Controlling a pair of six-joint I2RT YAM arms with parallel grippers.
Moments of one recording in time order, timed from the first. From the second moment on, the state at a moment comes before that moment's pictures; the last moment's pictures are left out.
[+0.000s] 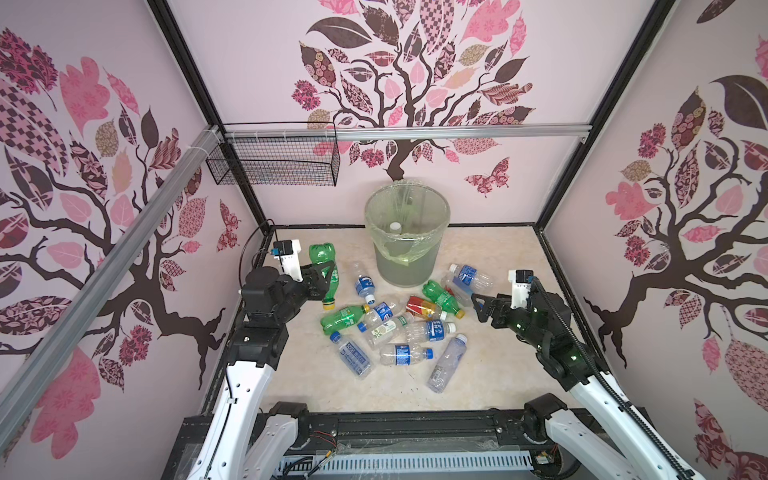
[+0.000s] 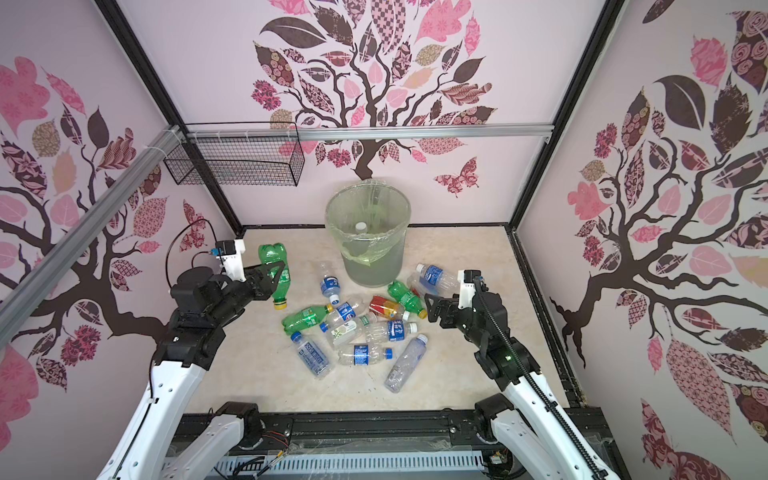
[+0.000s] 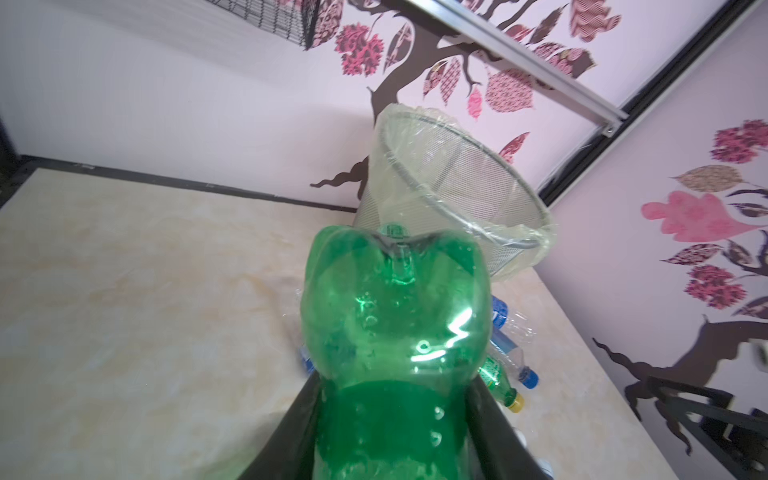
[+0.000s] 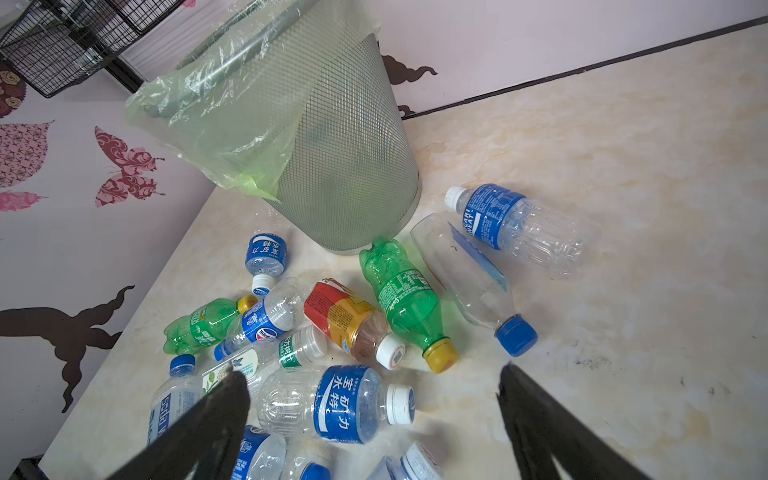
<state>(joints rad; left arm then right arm) -0.09 0.84 0.91 -0.29 0.35 -0.36 0.33 0.68 0.61 -0.30 -0.11 0.43</state>
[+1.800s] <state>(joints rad) -0.22 0.60 0.81 -0.61 0.10 -0.33 0.23 1.63 1.02 -0.27 -0.10 0.17</state>
